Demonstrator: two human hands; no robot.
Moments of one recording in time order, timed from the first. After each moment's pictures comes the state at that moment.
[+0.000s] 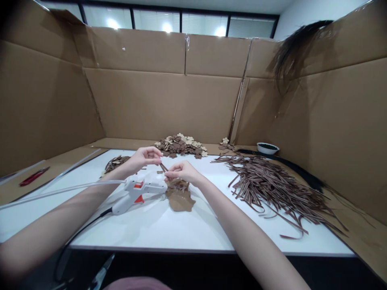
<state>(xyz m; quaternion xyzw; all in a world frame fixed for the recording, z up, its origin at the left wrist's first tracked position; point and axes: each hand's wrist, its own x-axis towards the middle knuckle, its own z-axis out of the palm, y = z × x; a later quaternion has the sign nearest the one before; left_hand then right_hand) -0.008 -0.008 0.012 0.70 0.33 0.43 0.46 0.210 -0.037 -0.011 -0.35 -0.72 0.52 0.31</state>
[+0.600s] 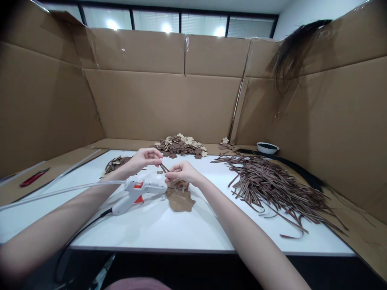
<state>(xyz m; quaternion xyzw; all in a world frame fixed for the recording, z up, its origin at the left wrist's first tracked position) -0.009 -0.004 0.008 0.71 0.32 0.42 0.46 0.210 -0.039 -0.010 -0.35 -0.72 0.51 0.30</state>
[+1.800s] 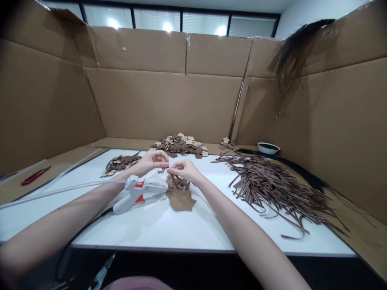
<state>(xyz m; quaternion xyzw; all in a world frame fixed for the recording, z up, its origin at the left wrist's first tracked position) 0.013 -0.007 -0.001 0.73 0.28 0.40 0.48 0.207 -0.032 -0.015 -0.36 -0.73 0.45 0.37</state>
